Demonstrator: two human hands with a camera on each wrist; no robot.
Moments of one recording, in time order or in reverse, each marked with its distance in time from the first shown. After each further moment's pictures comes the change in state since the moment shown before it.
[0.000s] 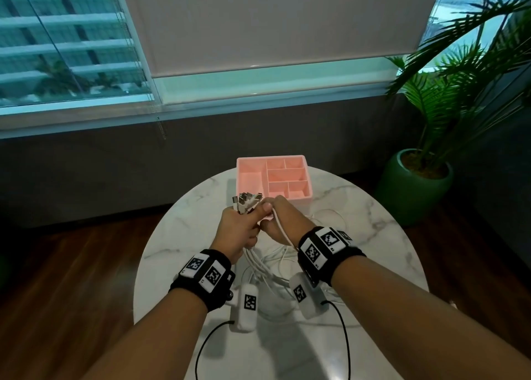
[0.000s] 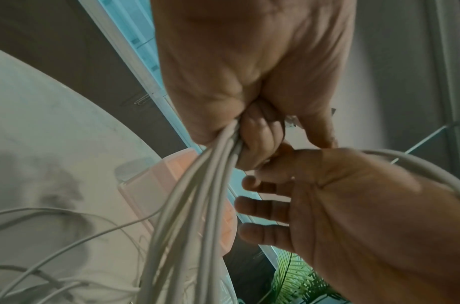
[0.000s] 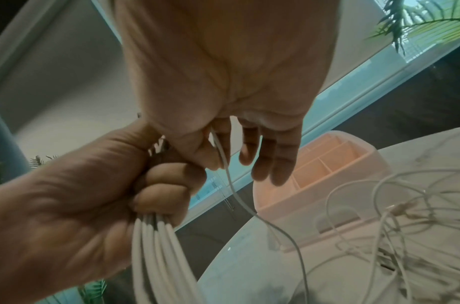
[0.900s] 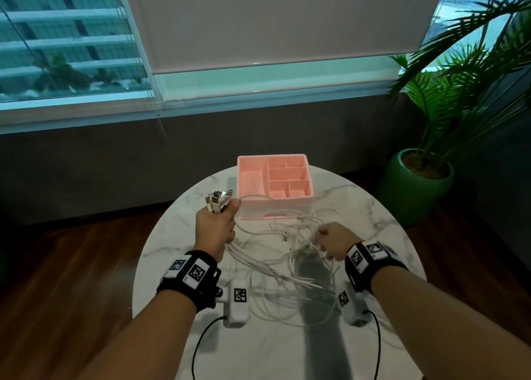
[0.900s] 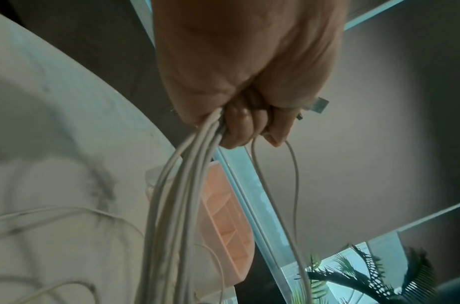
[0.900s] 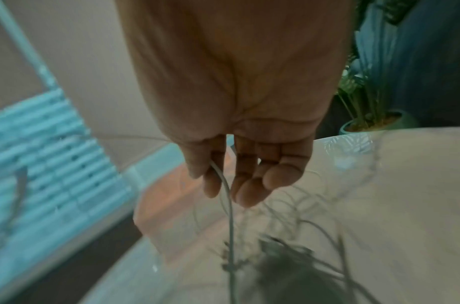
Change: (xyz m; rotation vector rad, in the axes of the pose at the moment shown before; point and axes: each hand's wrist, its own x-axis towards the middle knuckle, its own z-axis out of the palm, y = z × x) left_hand 0.017 -0.011 -0.037 -0.101 0.286 0.060; right_hand -0.047 0.092 -0.032 0.068 -0.051 0.529
